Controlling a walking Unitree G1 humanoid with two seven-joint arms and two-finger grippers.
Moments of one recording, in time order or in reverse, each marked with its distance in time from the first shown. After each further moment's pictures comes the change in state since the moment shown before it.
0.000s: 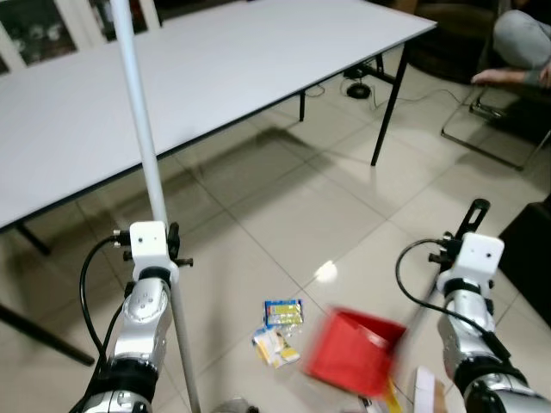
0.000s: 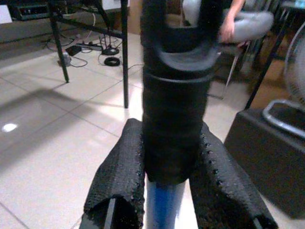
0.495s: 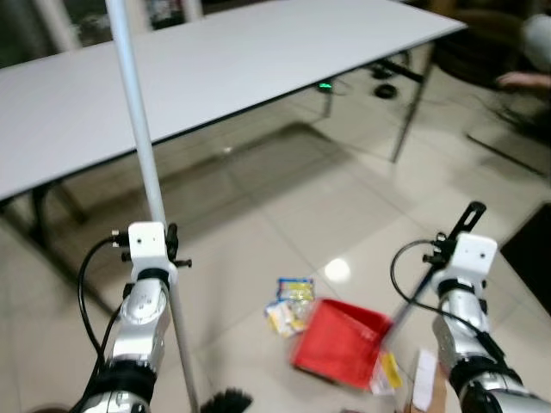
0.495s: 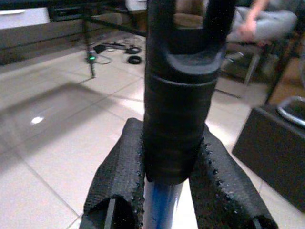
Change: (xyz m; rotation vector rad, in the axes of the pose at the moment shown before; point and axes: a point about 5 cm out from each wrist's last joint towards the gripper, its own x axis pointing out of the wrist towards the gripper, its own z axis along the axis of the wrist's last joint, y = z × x) left arm -0.001 0.004 -0.001 0.010 -0.001 0.009; right arm 0.001 0.005 0.002 0.007 -0.003 0.020
